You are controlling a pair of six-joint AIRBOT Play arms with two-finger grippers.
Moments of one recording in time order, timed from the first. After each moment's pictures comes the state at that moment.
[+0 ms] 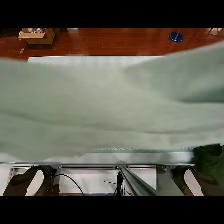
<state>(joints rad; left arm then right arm) 0.24 -0.69 2.13 0.84 -1.74 -1.63 -0.33 -0.73 2.12 -1.11 1.67 1.50</state>
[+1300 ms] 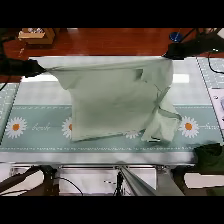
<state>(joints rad) 0.20 -1.25 1.27 1.00 -1.11 -1.16 -0.04 -1.56 1.69 -1.12 1.12 1.29</state>
